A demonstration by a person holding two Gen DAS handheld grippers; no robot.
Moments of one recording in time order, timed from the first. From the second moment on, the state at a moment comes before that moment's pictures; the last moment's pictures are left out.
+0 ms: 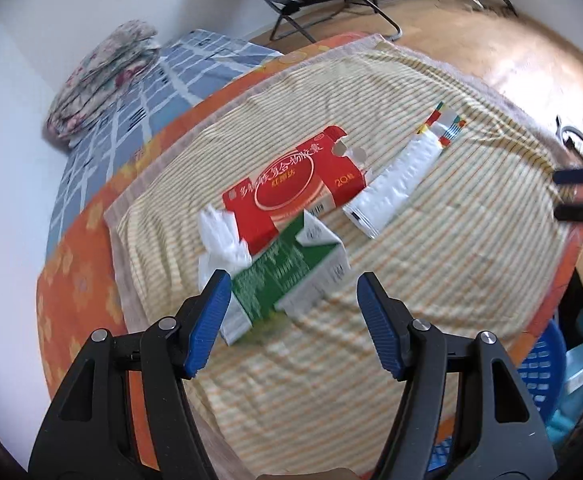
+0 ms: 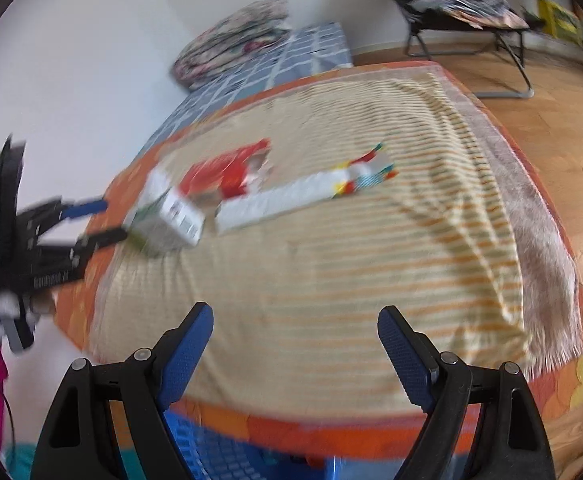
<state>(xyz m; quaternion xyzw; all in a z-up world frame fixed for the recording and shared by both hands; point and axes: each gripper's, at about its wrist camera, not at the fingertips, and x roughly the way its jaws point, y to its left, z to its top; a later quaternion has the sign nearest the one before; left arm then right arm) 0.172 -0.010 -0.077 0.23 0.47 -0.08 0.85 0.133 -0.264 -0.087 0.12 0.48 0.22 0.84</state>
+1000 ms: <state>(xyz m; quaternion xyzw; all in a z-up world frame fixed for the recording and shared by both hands) 0.229 0.001 -0.130 0.23 0.52 -0.11 0.82 0.284 -0.259 -0.153 0.31 0.47 0.17 0.81</state>
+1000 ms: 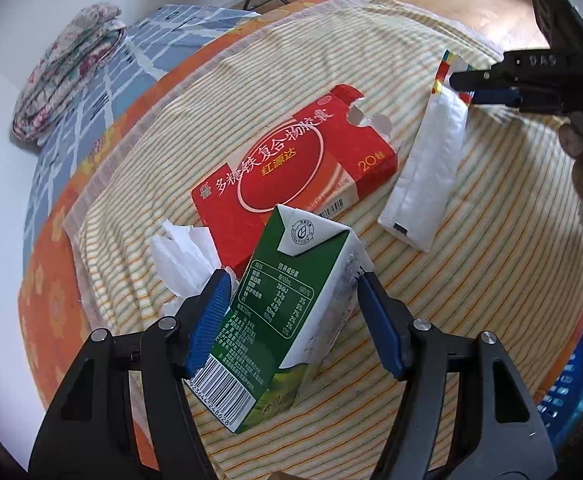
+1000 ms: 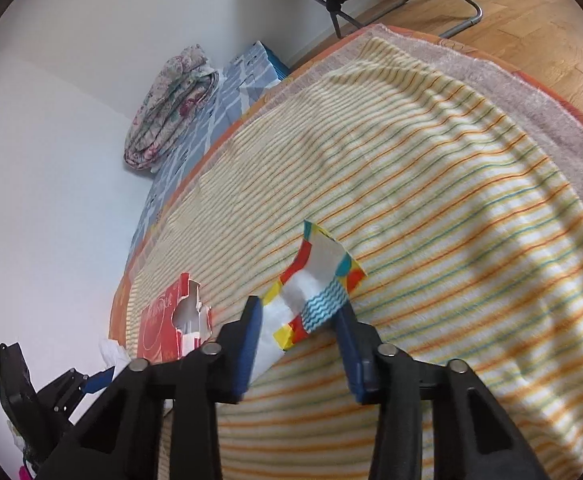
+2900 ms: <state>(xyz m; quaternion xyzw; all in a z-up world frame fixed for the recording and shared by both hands) 0.012 -0.041 -0.059 0.02 0.43 -0.13 0.89 0.051 -0.244 0.009 0.02 0.35 0.32 0.88</state>
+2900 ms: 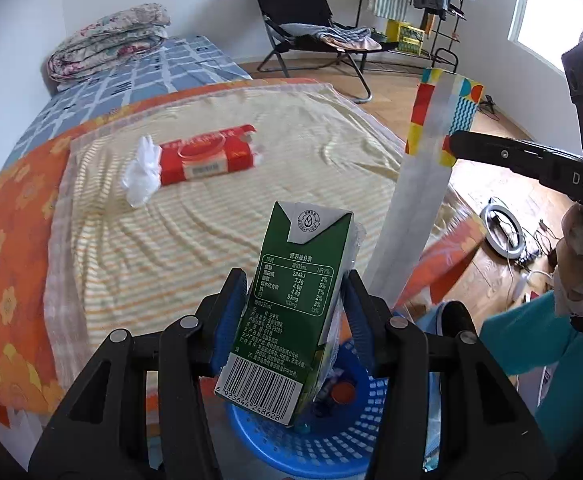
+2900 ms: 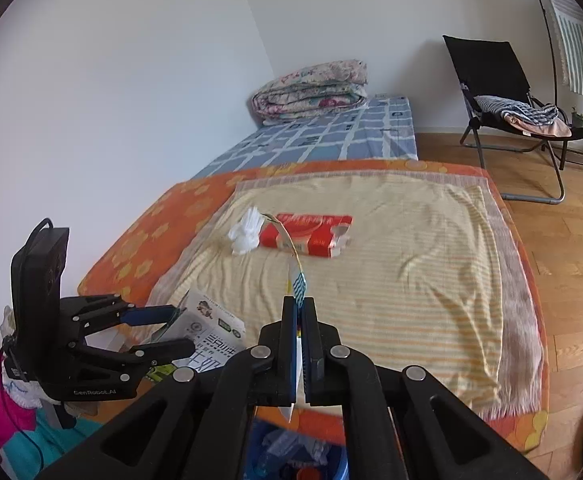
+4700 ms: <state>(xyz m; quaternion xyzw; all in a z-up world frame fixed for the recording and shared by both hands) -0.038 -0.071 -0.176 0.04 0.54 -0.12 0.83 -0.010 -0.236 -0.113 -0.05 0.50 0.30 0.81</state>
